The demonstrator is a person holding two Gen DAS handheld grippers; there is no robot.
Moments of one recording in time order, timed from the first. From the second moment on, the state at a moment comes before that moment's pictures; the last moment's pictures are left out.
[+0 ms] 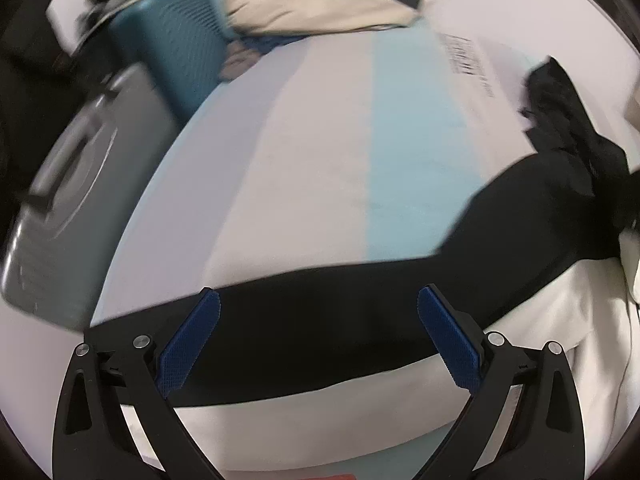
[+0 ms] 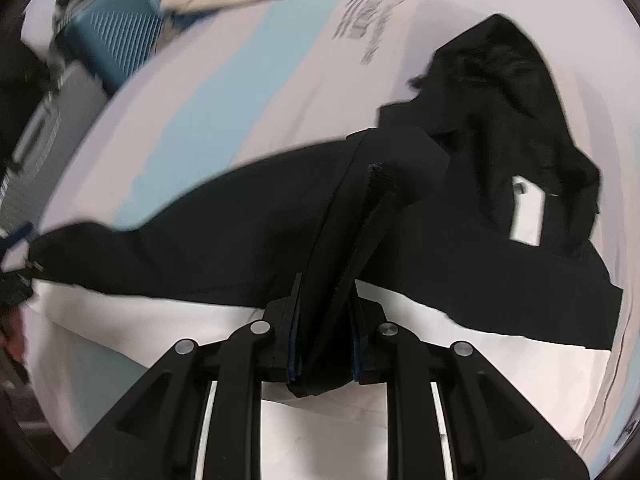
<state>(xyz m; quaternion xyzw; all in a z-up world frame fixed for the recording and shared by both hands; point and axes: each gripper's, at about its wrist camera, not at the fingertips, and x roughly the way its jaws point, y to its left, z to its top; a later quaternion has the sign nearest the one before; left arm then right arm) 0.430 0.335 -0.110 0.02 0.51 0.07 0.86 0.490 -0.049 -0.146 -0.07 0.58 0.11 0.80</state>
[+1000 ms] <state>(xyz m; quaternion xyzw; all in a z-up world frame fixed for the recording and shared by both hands) 0.280 0.563 -0.138 -0.14 0.52 0.19 0.82 0.427 0.057 -0.132 -0.06 0.55 0.21 0.81</state>
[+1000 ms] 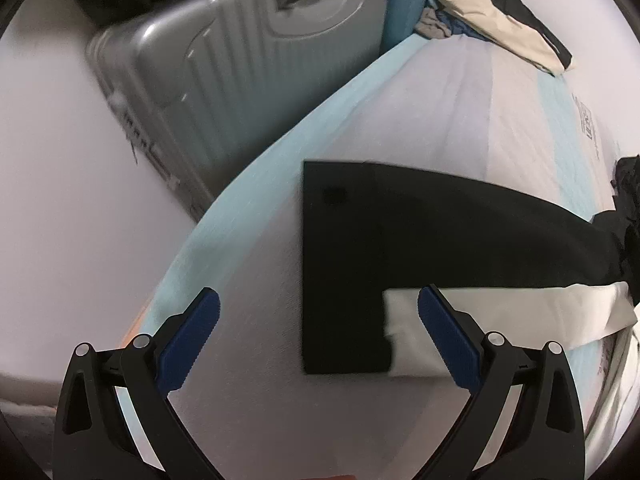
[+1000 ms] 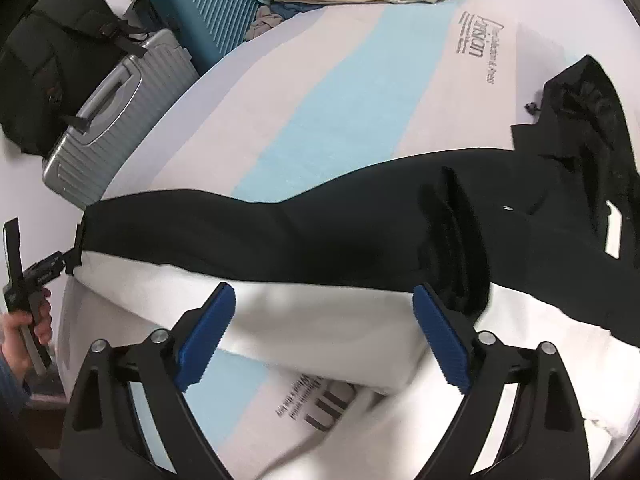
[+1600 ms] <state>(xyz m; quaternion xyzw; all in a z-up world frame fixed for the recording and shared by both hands) 0.307 0.553 -0.154 -0.17 0.53 0.13 0.82 0.414 -0.039 -0.135 -0.07 0.56 0.11 0.82</state>
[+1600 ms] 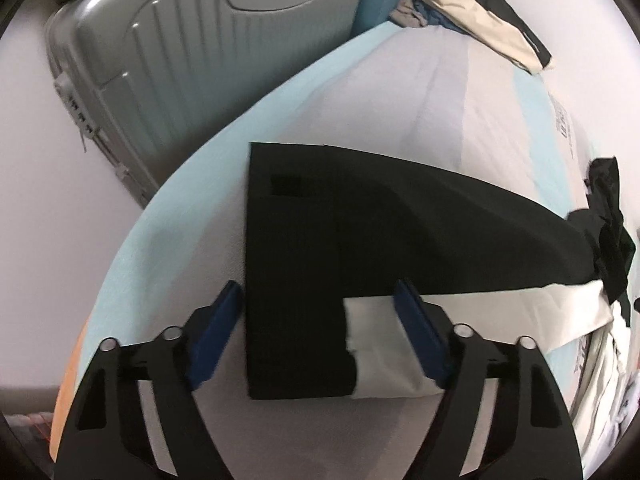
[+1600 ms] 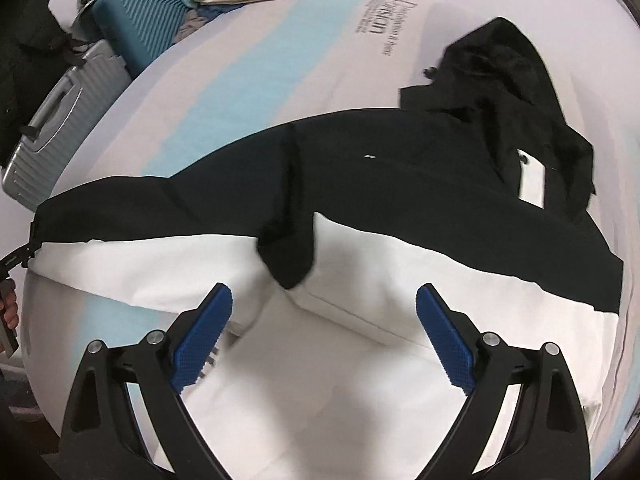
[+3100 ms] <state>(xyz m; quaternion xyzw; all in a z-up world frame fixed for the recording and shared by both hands) 0.394 0.217 0.010 -0.04 0.46 0.05 0.89 0.357 -0.288 -0.093 -0.01 0.52 -0.05 0.85</state>
